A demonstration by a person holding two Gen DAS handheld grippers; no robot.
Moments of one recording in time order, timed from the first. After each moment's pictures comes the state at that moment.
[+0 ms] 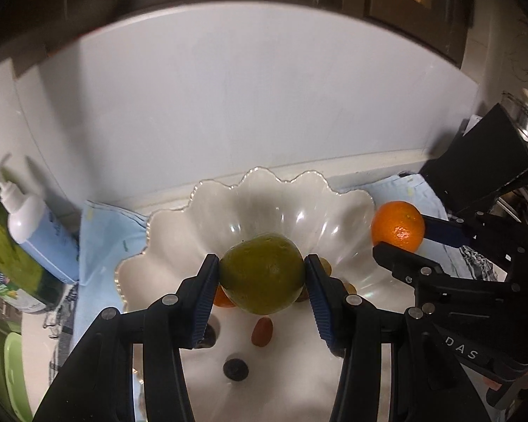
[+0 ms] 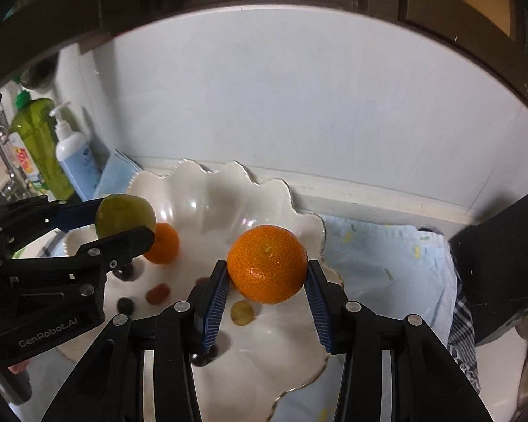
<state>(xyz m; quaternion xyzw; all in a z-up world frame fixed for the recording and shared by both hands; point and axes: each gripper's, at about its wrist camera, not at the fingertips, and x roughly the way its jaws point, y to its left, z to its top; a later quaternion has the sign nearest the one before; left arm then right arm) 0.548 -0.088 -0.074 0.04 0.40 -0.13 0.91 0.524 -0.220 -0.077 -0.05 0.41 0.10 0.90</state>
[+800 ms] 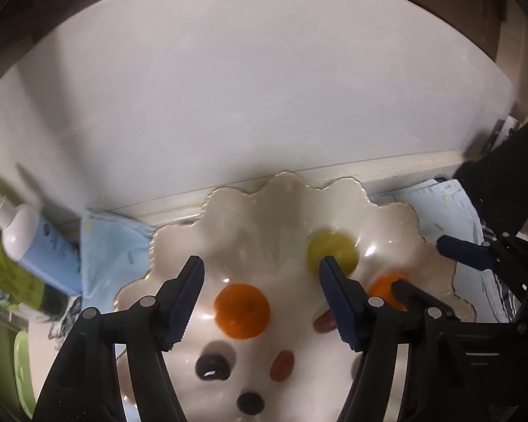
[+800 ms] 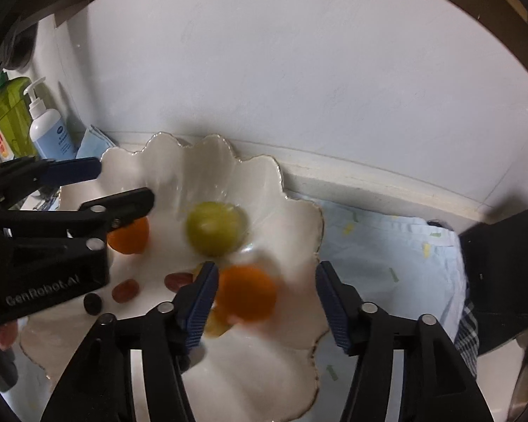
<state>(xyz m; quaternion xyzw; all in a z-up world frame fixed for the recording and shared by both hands) 0.587 -0.096 -0.084 0.05 0.42 -0.08 0.90 0.549 -0.223 -0.105 -0.07 0.44 0.09 0.89</state>
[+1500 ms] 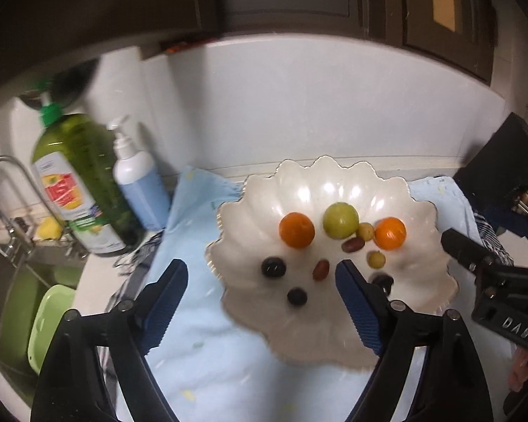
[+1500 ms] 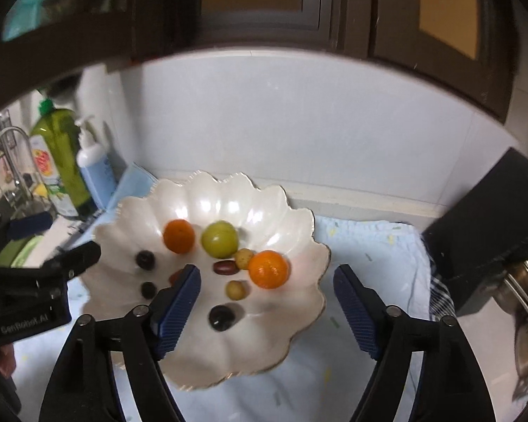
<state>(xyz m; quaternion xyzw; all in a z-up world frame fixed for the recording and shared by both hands) 0.441 -0.043 -0.051 0.04 0.35 -0.01 0.93 0.437 -0.215 -0.052 -0.04 0.34 0.07 0.94</state>
